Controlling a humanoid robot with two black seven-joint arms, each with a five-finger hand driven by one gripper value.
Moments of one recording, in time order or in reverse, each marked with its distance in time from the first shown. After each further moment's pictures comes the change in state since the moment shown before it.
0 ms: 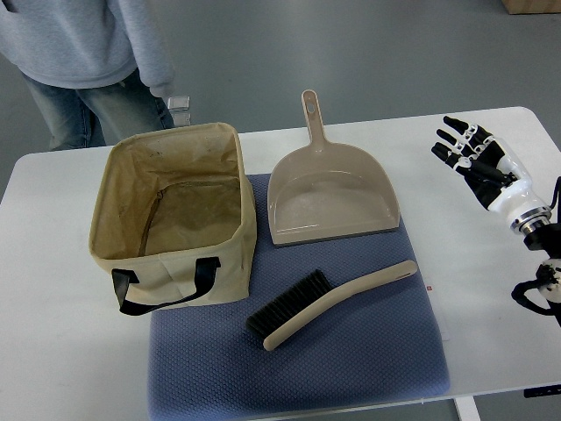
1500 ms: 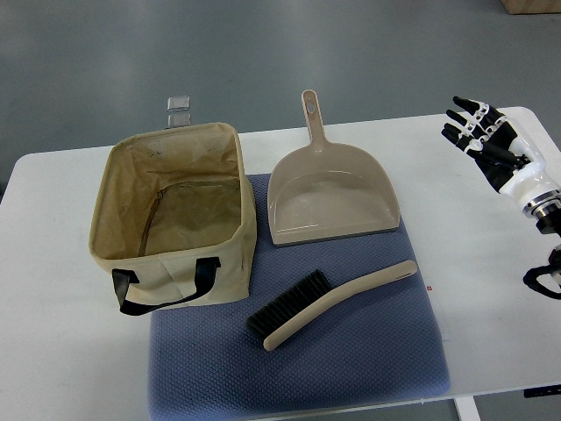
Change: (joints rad) left arm 0.003 0.000 -0.003 -0.001 0.003 0.000 0.000; right arm 0.036 -0.044 0.014 0.010 -0.002 0.023 0.002
